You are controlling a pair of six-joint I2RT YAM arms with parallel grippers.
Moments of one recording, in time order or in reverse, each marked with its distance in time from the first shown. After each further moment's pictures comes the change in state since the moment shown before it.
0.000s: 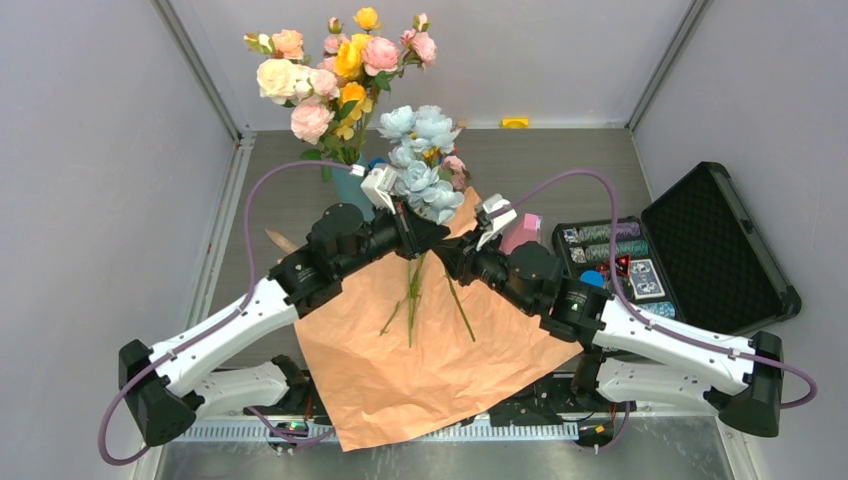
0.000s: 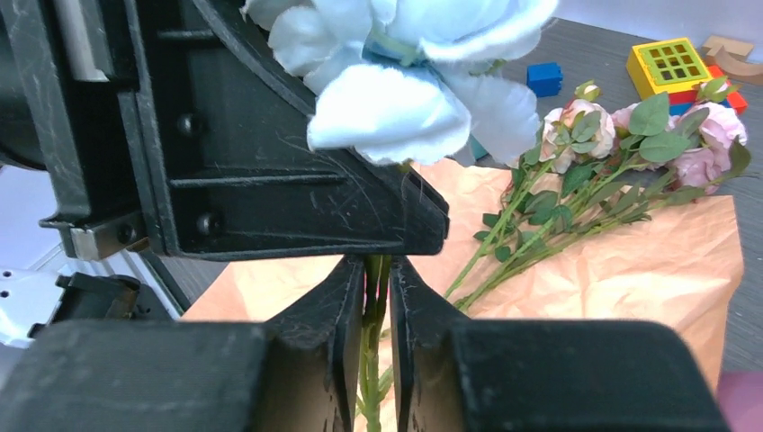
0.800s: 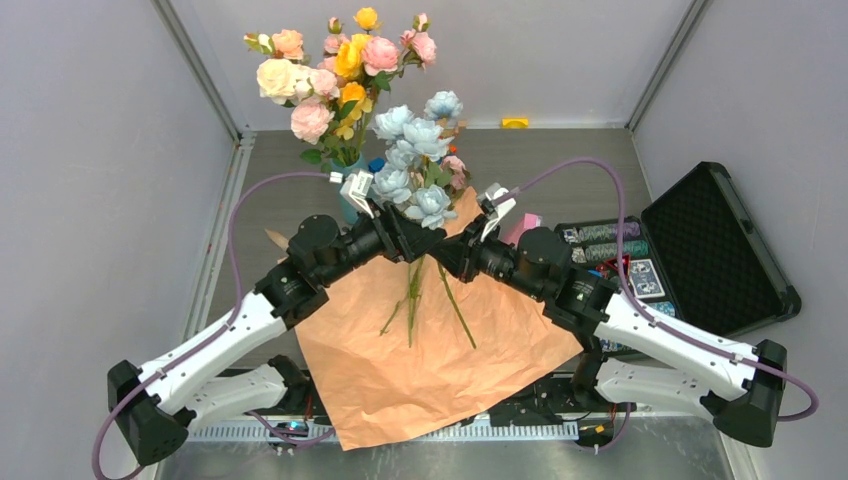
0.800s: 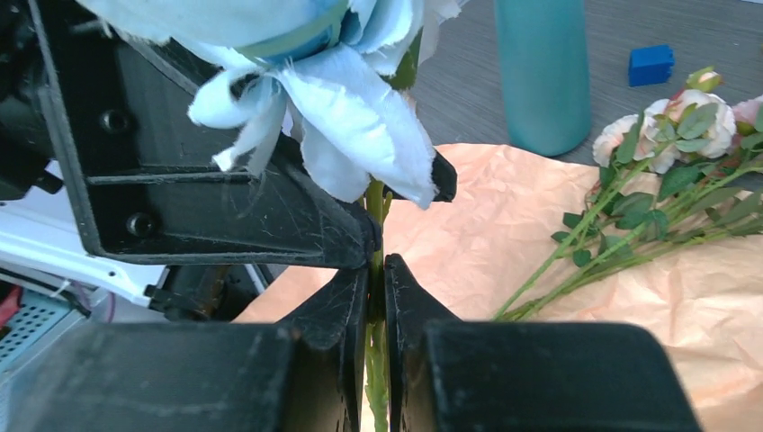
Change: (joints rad) left arm 0.060 -0.116 -0.106 0.105 0.069 -0.077; right arm -0.107 -0.005 0.037 -0.018 -0.310 0.112
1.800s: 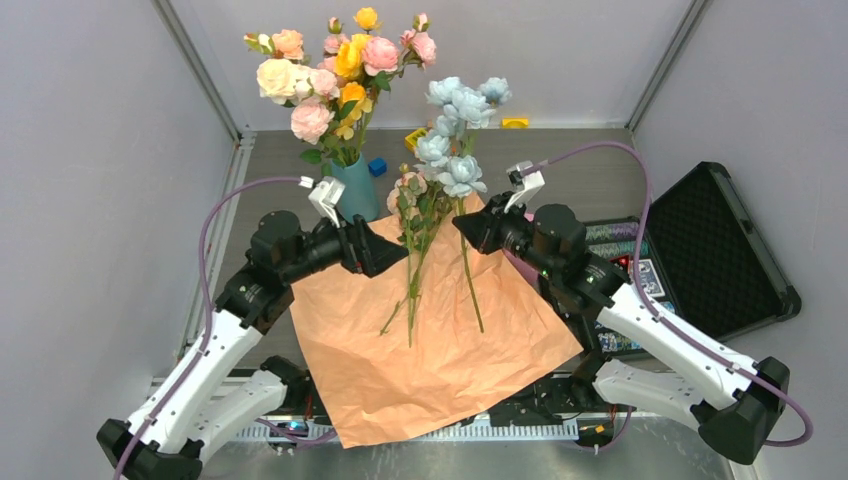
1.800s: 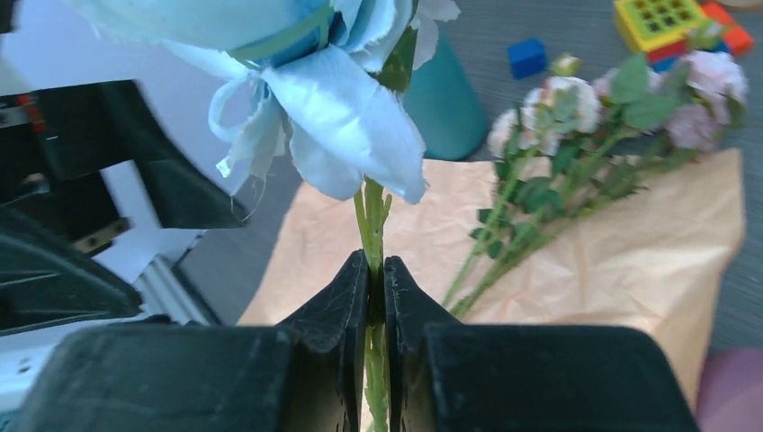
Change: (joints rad) left arm 0.342 -0.157 0.001 -0.383 0.327 0.228; right arm -0.213 0.020 0.019 -0.091 0.055 0.075
